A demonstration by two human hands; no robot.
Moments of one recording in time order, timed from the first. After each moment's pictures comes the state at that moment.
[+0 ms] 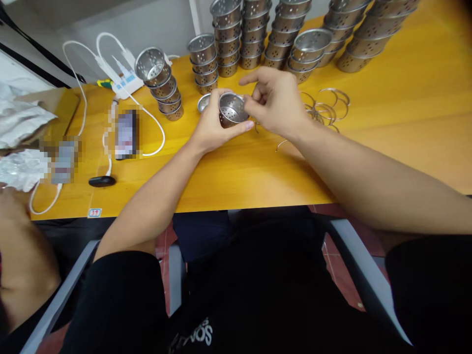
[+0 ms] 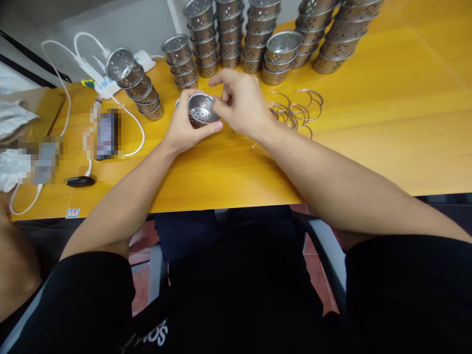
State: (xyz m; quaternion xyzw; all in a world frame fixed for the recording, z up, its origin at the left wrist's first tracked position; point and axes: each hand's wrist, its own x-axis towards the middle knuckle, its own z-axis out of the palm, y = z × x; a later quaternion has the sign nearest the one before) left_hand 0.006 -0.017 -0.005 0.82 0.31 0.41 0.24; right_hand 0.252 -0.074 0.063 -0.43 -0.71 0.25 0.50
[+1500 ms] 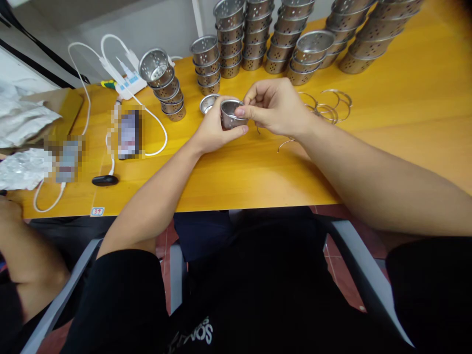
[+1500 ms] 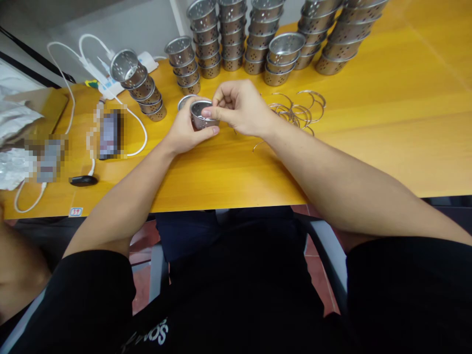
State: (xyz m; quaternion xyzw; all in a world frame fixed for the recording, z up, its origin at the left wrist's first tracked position) left_hand -0.008 0.000 -0.015 0.86 0.24 0.38 0.23; right_hand 0.250 -0.080 0.069 -0.33 -0.67 0.48 0.47
